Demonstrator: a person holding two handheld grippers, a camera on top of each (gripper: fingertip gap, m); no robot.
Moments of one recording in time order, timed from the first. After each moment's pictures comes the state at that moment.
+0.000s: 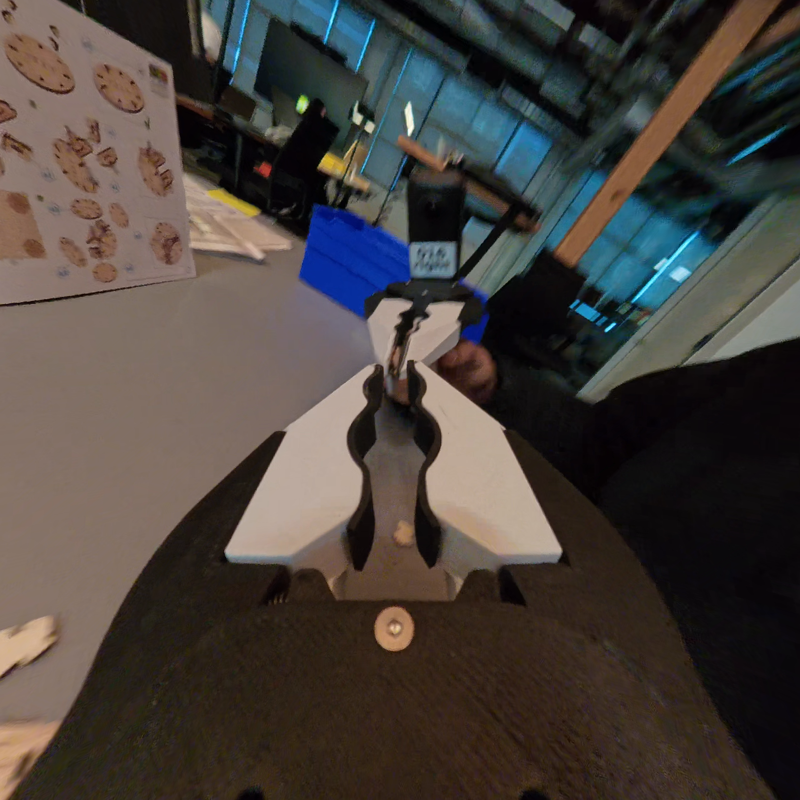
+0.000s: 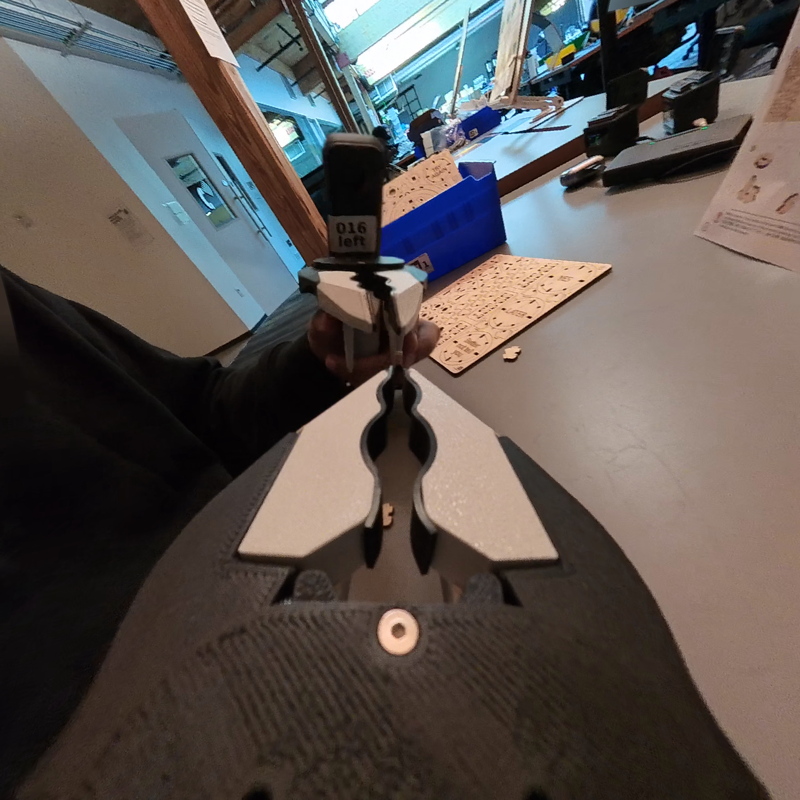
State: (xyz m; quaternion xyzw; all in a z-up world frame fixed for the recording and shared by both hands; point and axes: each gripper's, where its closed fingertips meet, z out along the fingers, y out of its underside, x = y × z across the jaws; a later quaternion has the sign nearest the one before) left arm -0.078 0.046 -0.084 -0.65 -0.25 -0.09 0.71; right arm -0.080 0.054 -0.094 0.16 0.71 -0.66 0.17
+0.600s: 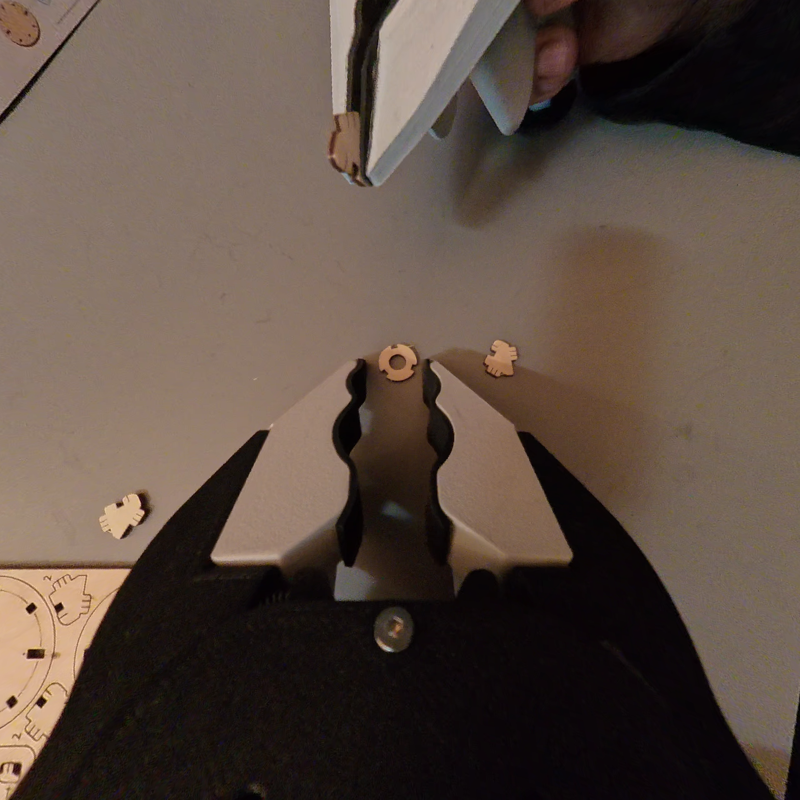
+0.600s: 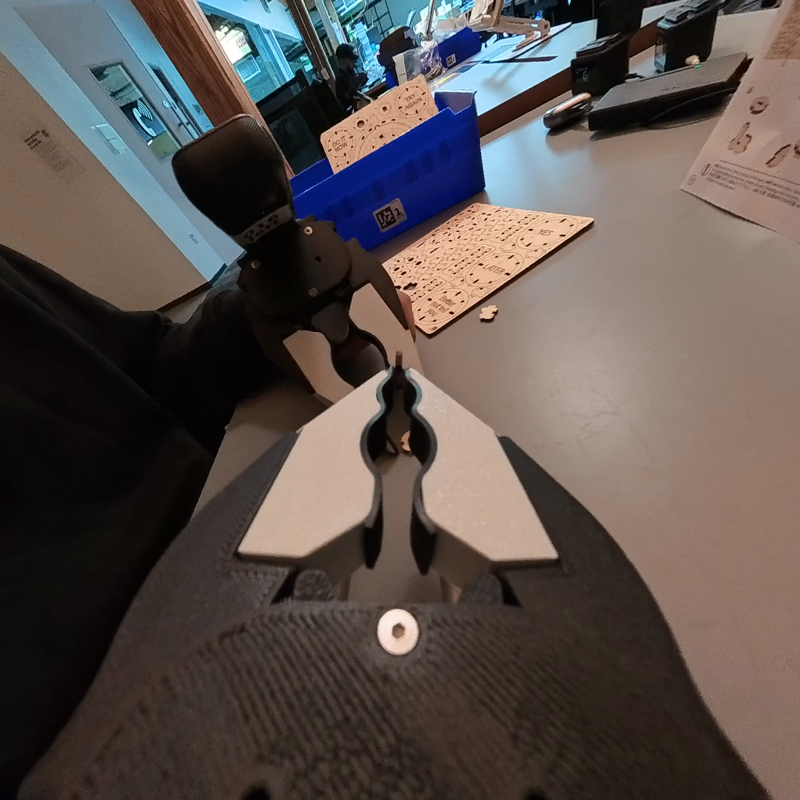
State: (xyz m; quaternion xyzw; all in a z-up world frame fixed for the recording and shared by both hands) left arm -0.060 0.042 -0.198 -0.90 -0.19 0.07 0.38; right arm -0.082 0.053 -0.120 0.15 0.76 -0.62 0.14
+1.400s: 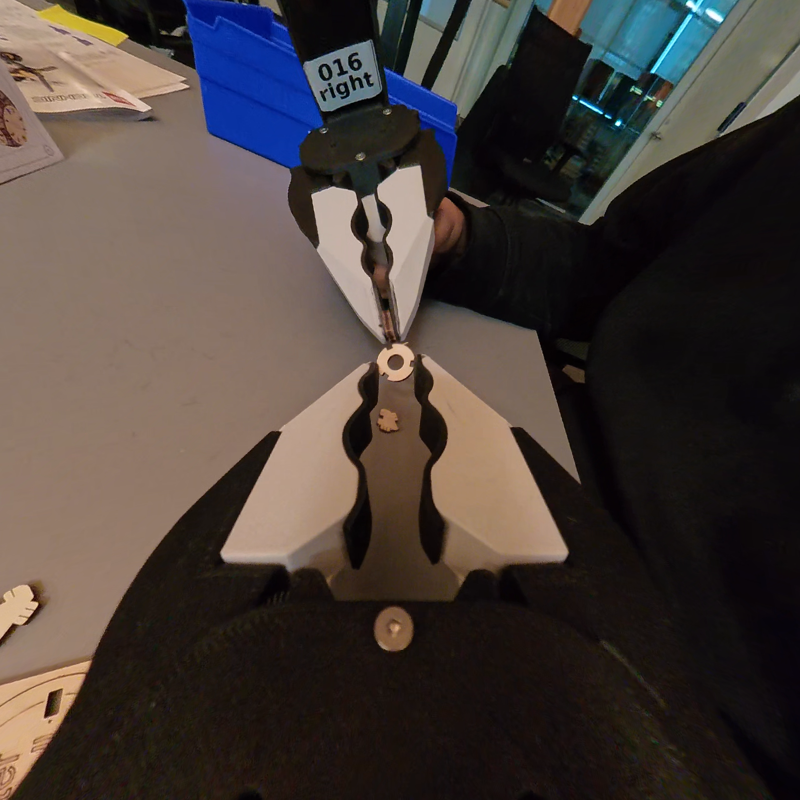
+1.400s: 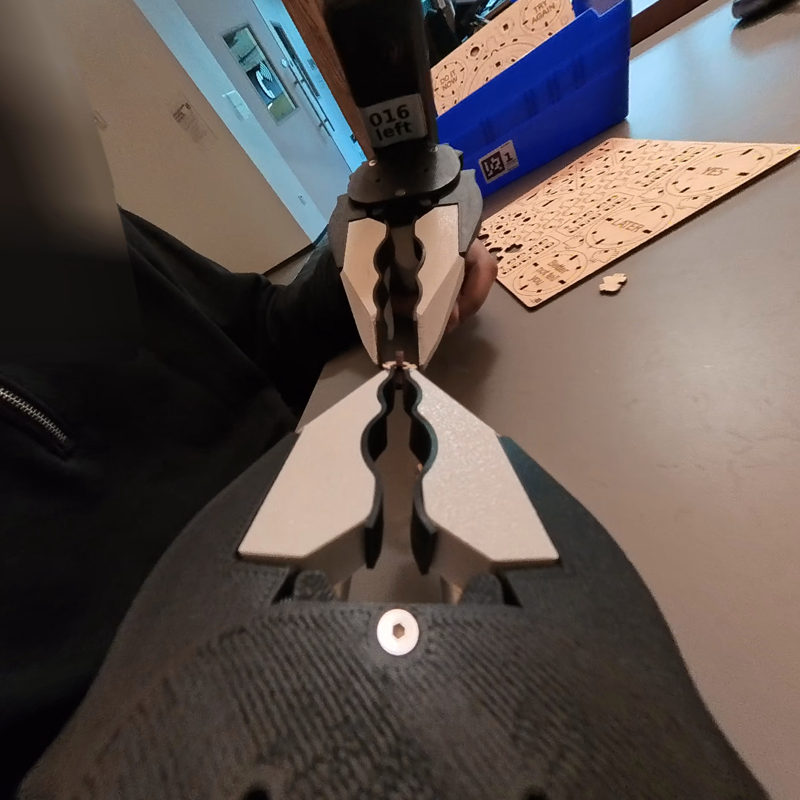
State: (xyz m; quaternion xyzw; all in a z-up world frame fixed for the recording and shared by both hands) left arm -0.030 0.044 -0.129 -0.78 -0.14 -0.11 0.59; right arm -0.038 0.043 -0.121 0.09 0.76 -0.59 0.26
